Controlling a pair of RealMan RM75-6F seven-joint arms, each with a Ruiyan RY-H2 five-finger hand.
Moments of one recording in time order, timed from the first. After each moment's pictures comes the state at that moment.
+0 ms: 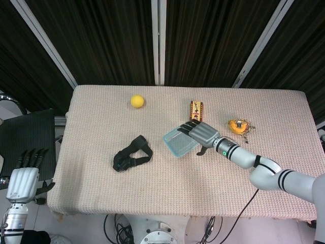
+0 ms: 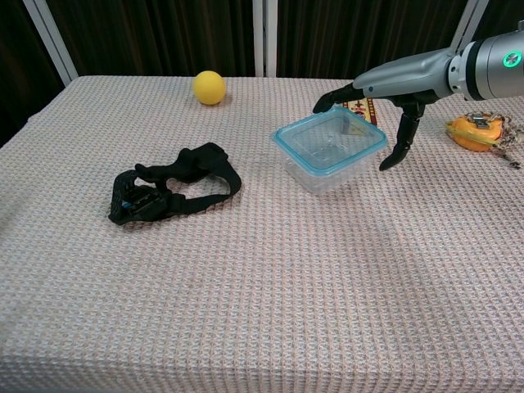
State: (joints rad) left arm -0.09 -1.16 -0.03 -1.74 1.44 1.46 0.25; right arm 1.06 -1.33 0.00 -1.28 -1.48 0.56 0.24
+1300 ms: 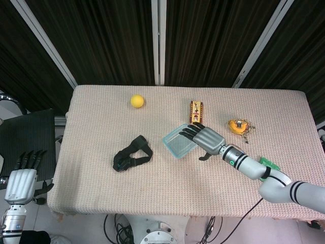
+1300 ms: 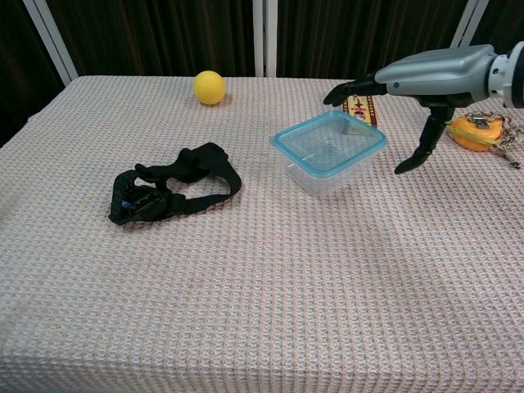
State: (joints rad) left arm -0.08 -1.18 -0.03 -1.69 1.46 1.47 0.19; right arm 0.92 -1.24 -0.02 -1.44 -1.52 0.75 0.13
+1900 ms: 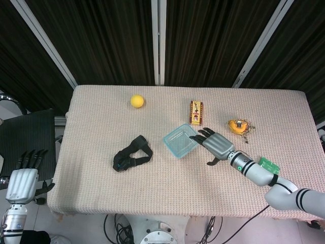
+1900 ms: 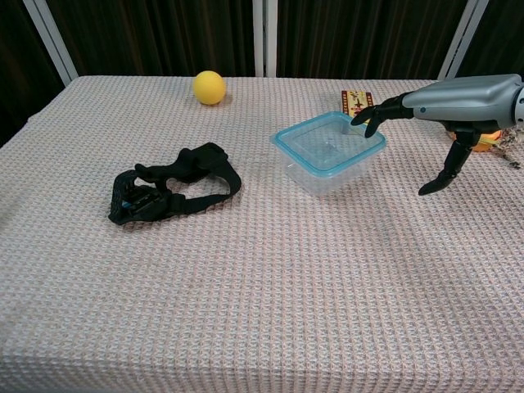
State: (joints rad) left arm -0.09 -1.18 -0.03 -1.69 1.46 1.47 0.20; right arm 0.86 -1.27 -0.04 -1.40 -1.51 0.73 0.15
